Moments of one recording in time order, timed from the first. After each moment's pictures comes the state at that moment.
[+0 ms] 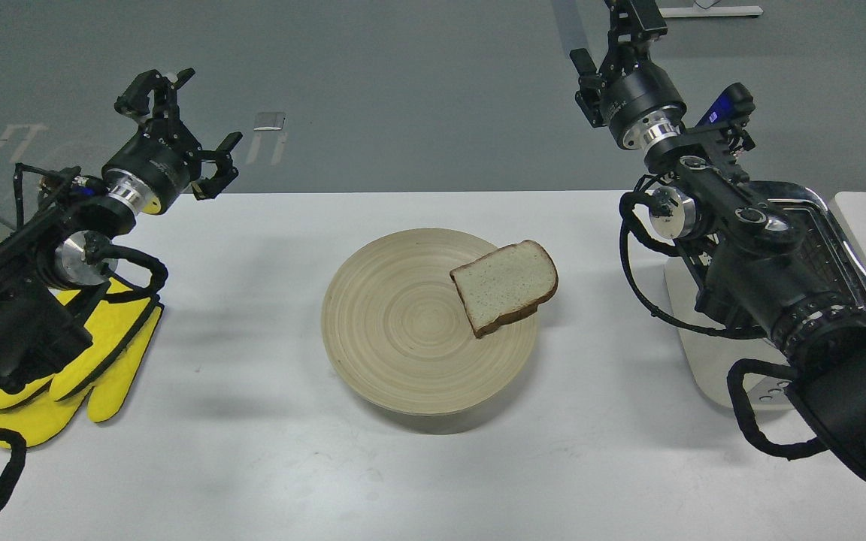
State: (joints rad) left arm -0.86 0.36 -0.66 -0.50 0.00 -0.49 -0.22; right arm 1.01 -0.03 0.89 0.41 -0.68 0.15 0.46
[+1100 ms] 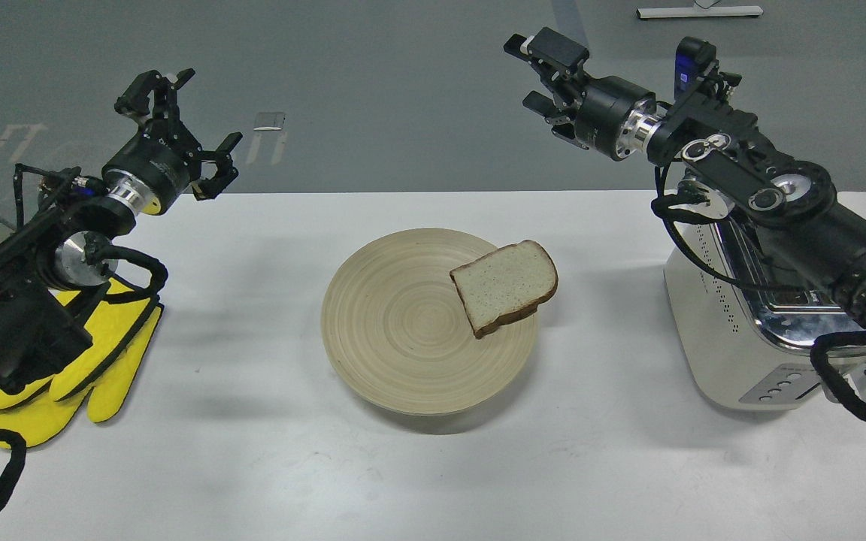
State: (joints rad) left arm -0.86 0.36 -0.66 -0.50 0.00 -0.49 -0.22; right arm 1.19 -0.21 0.27 0.53 -0.70 0.37 0.35
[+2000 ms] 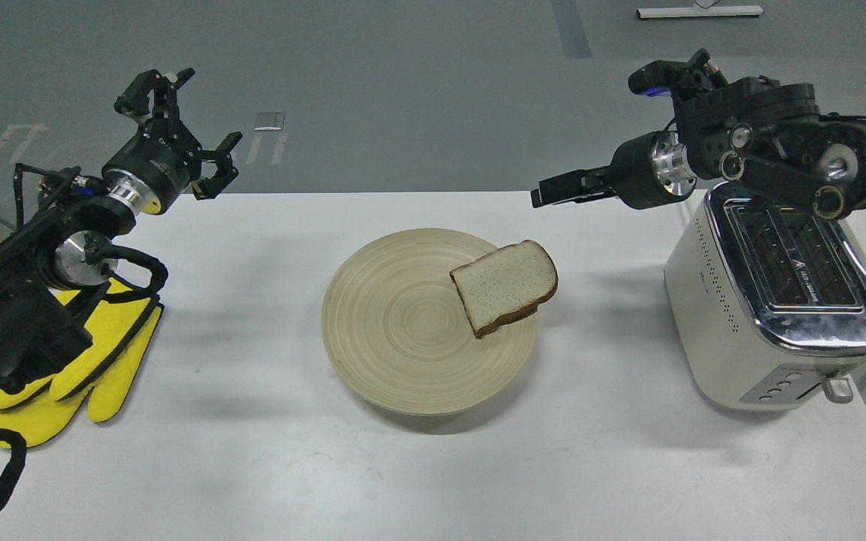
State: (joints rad) left arm -0.86 0.36 -0.66 -0.50 0.00 -0.49 -0.22; right arm 1.50 -0.41 -0.44 0.85 -0.92 0.49 0.27
